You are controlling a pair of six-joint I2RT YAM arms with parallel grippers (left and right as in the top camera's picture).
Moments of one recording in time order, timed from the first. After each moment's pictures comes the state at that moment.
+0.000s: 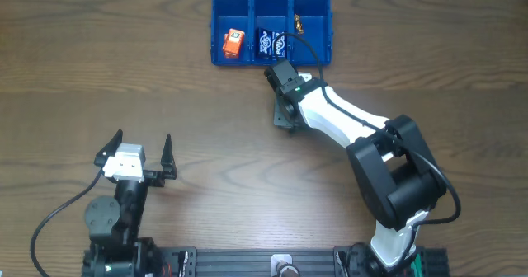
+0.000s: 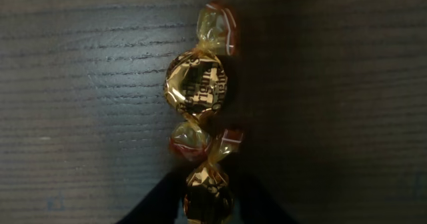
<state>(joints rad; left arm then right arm) 0.03 0.01 0.02 -0.11 0.15 0.05 0.54 1.93 1.19 -0.60 0.11 0.59</state>
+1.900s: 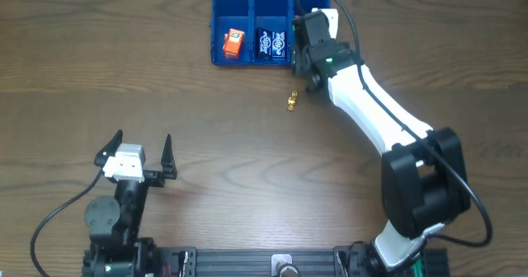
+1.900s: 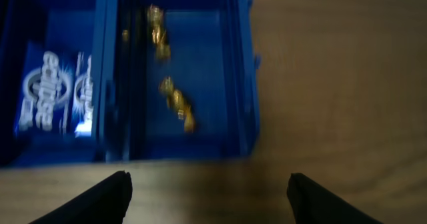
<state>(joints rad) 0.03 0.01 0.02 -0.11 0.15 0.05 0.40 1.83 1.34 -0.48 0.34 0.33</state>
